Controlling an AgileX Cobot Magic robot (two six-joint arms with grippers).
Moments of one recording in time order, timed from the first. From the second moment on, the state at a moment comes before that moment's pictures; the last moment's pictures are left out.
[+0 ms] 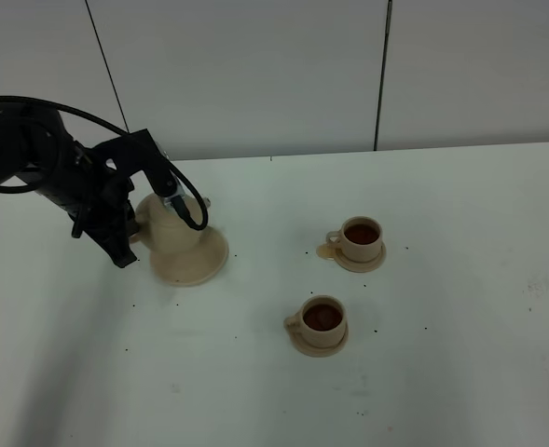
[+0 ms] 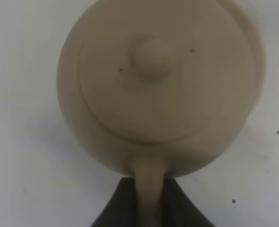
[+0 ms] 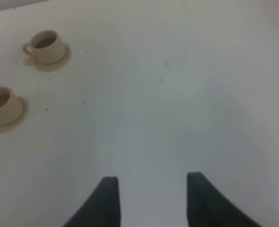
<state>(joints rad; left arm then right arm) -0.15 2.01 -1.51 -0.04 0.66 1.03 -0.15 -0.01 -0.49 0.26 1.08 -0.11</state>
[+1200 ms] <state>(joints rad) -0.15 2.07 -1.51 -0.09 0.65 1.04 -0.15 -0.01 -0.49 0.26 1.08 -0.11</state>
